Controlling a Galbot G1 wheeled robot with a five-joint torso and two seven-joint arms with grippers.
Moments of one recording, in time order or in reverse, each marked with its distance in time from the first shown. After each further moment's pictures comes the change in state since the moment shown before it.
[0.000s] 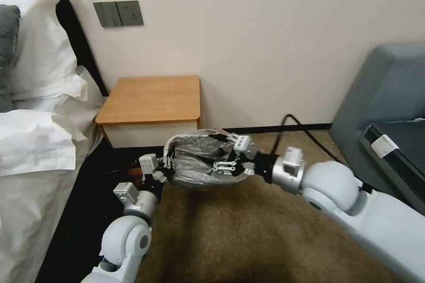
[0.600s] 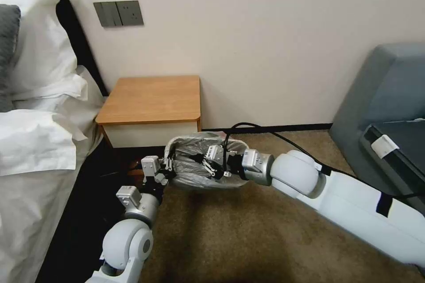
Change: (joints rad) left arm 0.018 -0.015 -0.003 -0.008 0.065 -0.023 0.025; right arm 0.215 0.089 -0.240 -0.149 -0.140 -0.071 -0.049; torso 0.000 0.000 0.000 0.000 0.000
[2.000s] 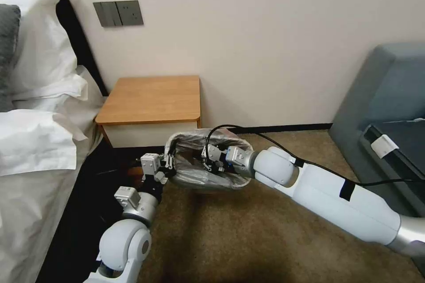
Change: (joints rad) left arm 0.006 0.005 -0.005 -0.019 0.084 -0.058 0.069; right arm 0.060 0.118 -0.102 -0.217 -0.086 -0.048 0.060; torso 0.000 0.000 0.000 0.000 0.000
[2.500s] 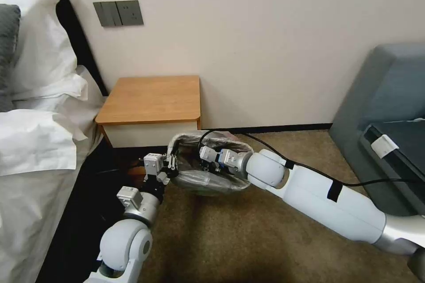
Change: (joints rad) left arm -0.006 0.004 0.010 -0.002 0.017 -0.006 0.019; right arm 0.000 0.049 -0.012 -0.060 -0.080 -0.025 0.009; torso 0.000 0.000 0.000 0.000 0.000
